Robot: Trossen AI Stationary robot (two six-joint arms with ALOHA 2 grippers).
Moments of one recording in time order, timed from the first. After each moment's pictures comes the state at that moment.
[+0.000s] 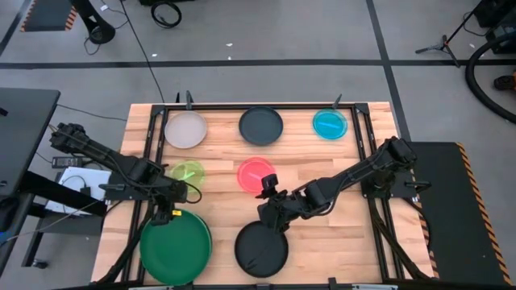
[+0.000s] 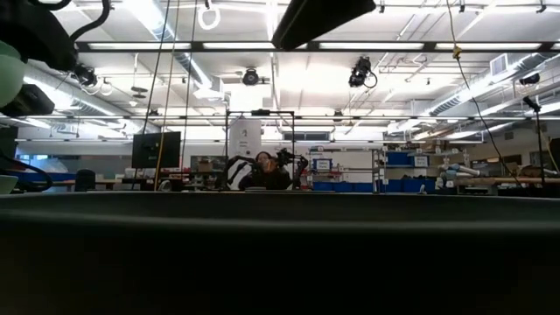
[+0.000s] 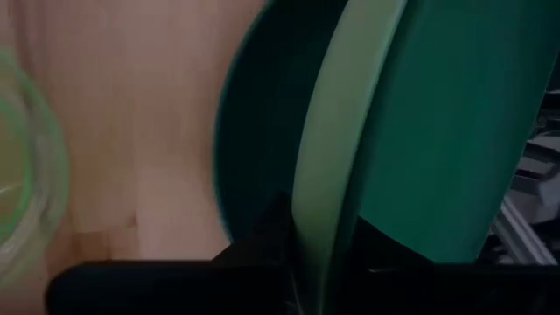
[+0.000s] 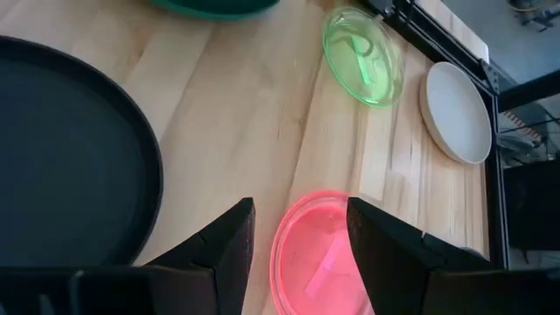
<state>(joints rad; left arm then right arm) -0.43 0.90 0.61 -0.90 0.31 -0.54 0.41 1.82 1.48 -0.55 0.50 -0.19</state>
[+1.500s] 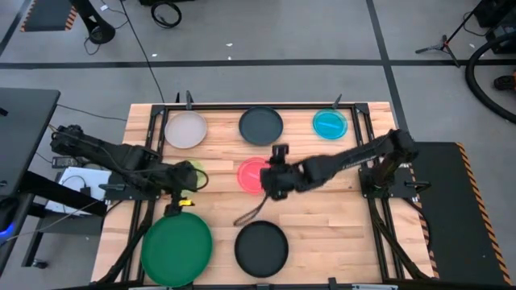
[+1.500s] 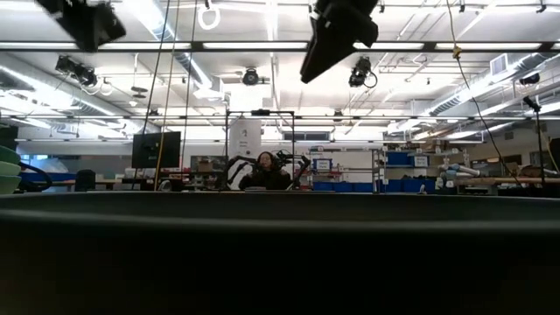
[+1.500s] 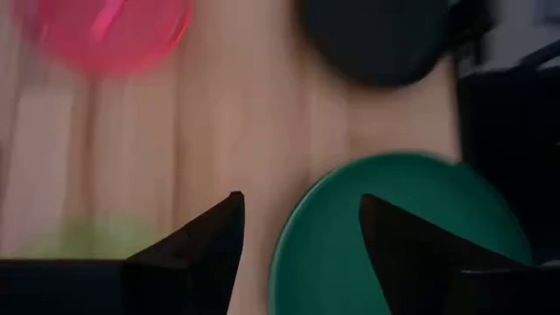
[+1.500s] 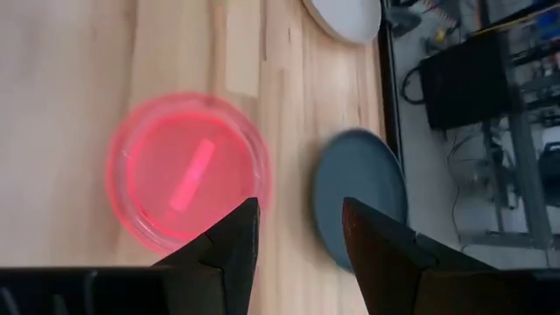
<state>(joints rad) -0.35 0.99 0.98 -0.92 0.02 -0.38 0.23 1.75 1.49 -0.78 0.66 -0.09</state>
